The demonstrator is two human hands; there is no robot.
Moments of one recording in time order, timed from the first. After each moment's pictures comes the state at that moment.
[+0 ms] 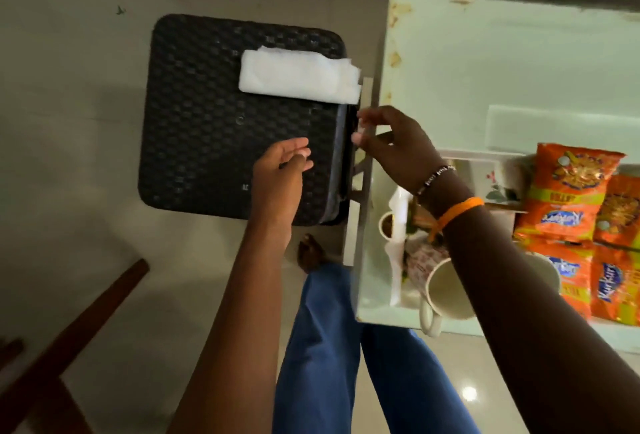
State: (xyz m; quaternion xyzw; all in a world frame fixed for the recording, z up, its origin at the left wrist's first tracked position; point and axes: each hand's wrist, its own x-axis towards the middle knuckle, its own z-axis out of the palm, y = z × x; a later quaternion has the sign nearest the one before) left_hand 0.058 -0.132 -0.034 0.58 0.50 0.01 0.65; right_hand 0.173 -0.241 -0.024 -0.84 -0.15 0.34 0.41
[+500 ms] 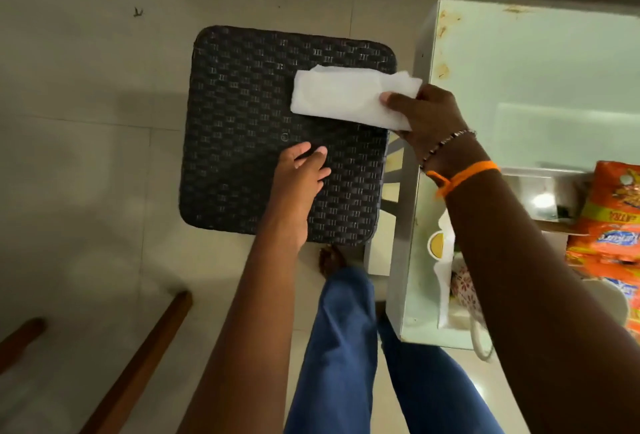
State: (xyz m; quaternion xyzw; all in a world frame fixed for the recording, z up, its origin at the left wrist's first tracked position) left_hand 0.059 -0.075 -0.039 0.47 0.53 -0.04 0.70; right_hand 0.199 -0.163 -0.039 -0.76 0.14 0.34 0.55
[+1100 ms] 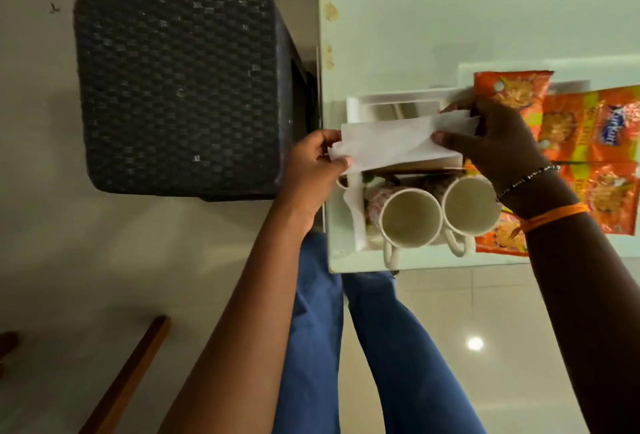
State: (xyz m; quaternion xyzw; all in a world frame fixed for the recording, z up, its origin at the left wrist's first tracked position) left_hand 0.060 -0.225 -0.018 0.62 0.37 -0.11 0.68; right_hand 0.168 -0.402 0.008 -0.87 -0.03 0.27 0.41
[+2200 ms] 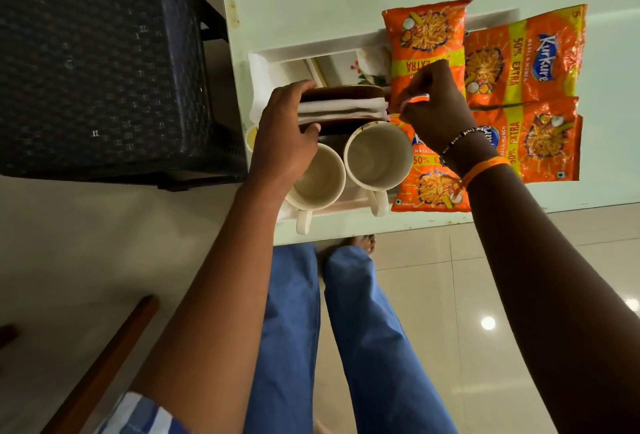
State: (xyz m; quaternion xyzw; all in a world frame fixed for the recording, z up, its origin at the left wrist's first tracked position) left_hand 0.081 -0.321 -0.041 0.88 0.23 -0.09 0.42; right_hand 0.169 -0.491 -0.046 -0.88 -0.01 0.25 0.40
